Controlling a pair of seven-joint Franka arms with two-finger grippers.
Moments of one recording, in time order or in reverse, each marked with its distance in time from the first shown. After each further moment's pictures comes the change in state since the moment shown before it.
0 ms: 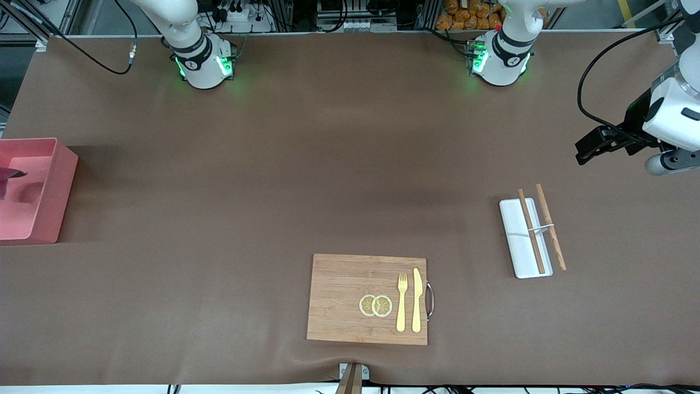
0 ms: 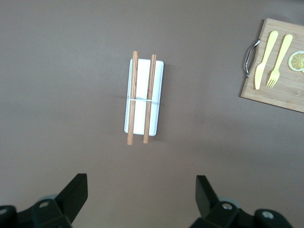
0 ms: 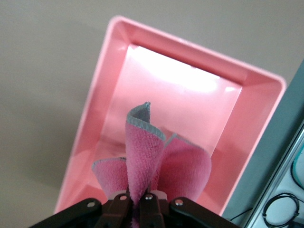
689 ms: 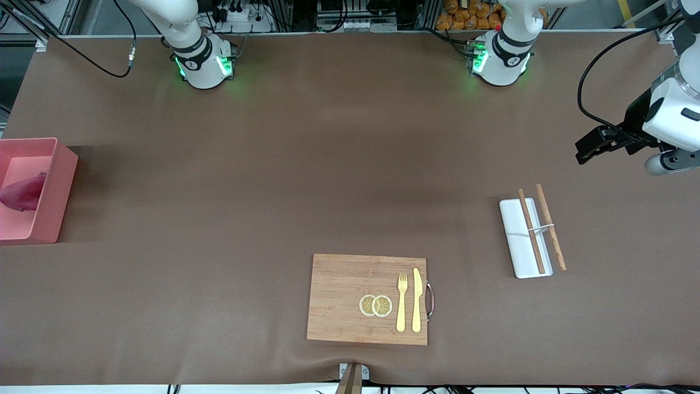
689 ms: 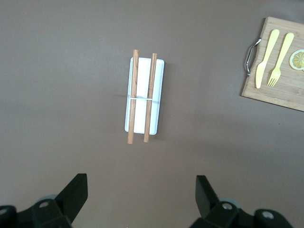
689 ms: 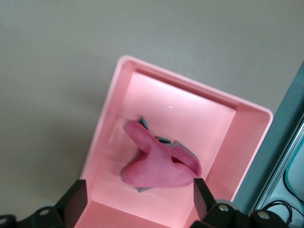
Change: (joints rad) left arm 0.000 0.000 0.000 0.000 0.000 -0.004 0.000; right arm 0.065 -0.060 0.031 0.050 0.000 -0.065 0.086
